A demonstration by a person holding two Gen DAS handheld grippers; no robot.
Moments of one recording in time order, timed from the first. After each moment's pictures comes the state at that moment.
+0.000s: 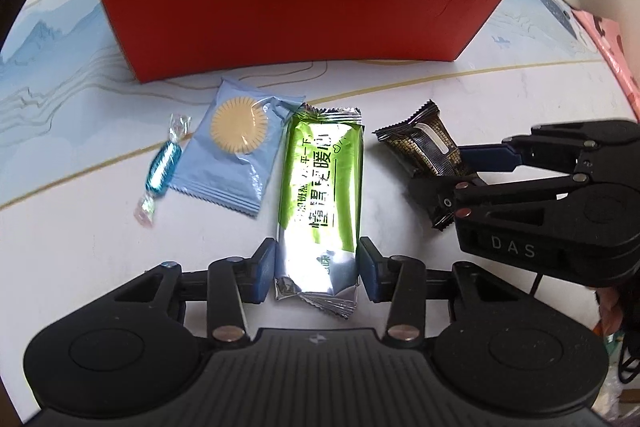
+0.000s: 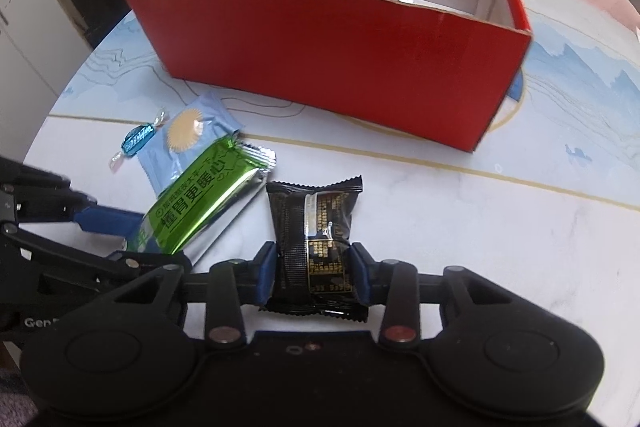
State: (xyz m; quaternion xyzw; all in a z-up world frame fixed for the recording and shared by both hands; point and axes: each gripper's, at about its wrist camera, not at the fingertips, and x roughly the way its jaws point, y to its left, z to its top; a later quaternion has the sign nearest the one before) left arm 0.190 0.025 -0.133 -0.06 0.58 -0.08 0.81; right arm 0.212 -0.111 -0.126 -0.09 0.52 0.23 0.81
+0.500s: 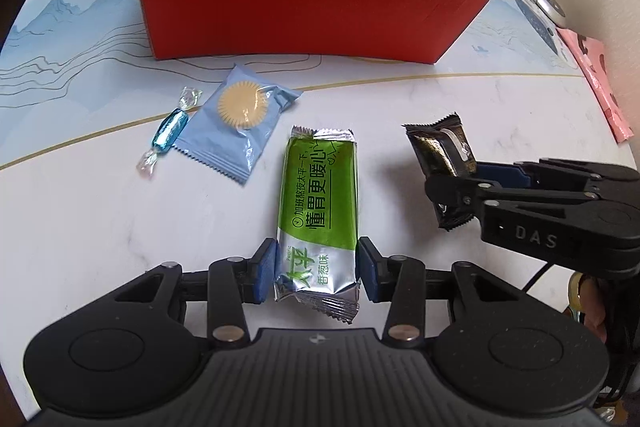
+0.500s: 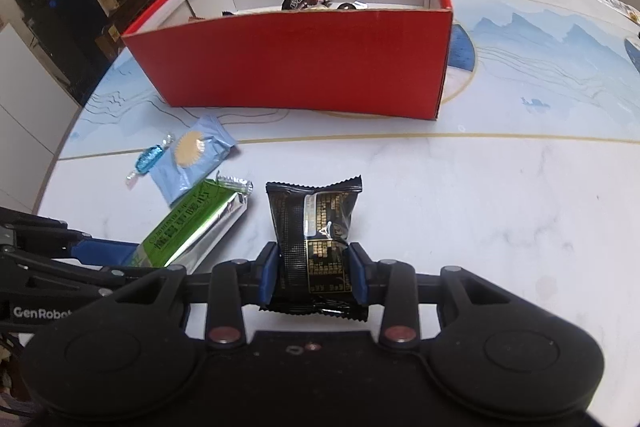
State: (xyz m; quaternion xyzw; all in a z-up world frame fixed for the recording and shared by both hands) left arm 0.164 0.037 -0.115 -0.10 0.58 -0.09 0.81; right arm 0.177 -0.133 -0.101 -0.02 0.51 0.19 0.83
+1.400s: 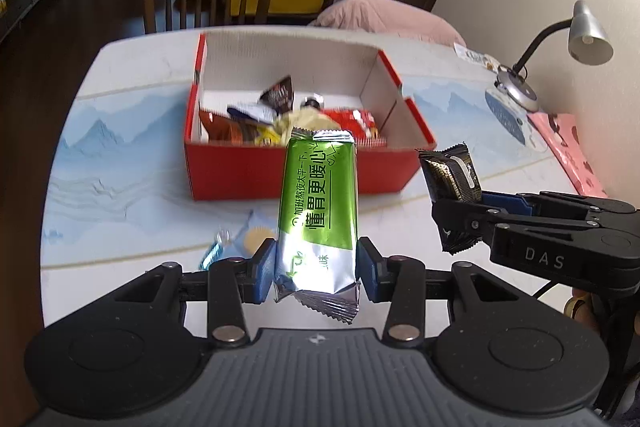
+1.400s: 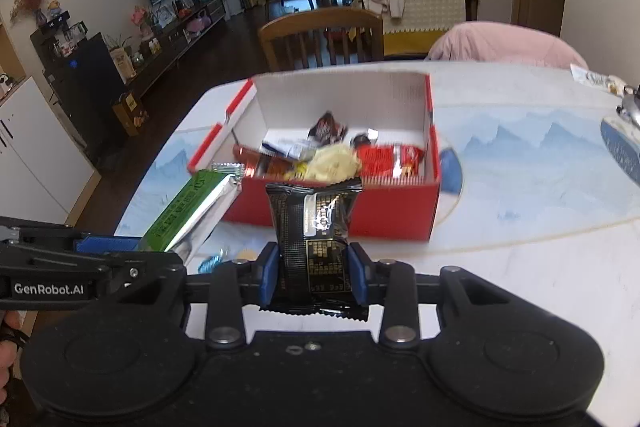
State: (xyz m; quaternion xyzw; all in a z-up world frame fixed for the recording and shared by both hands) left arm 0.163 0.056 0.003 -0.10 0.46 -0.08 0.88; right arm 0.182 -0.124 0.006 0.00 0.41 0.21 0.89
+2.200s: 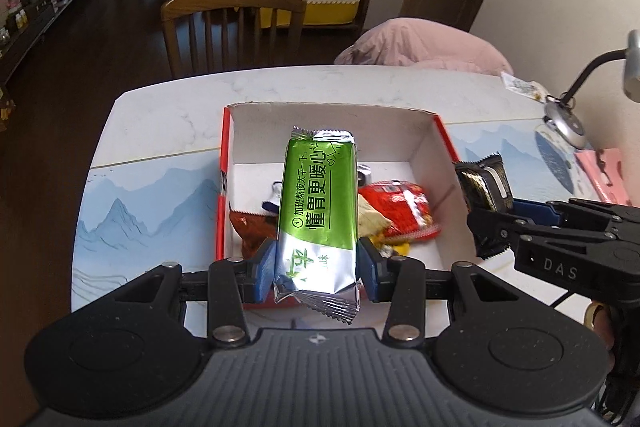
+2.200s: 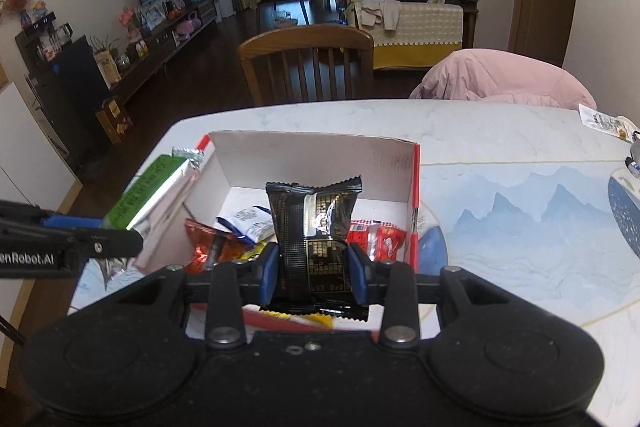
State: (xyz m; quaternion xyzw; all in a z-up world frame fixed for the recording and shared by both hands) left arm 0.289 0.076 0.021 -0.08 0.47 -0.02 0.88; right arm 0.302 -0.109 0.005 -0.03 0.42 0.19 0.89
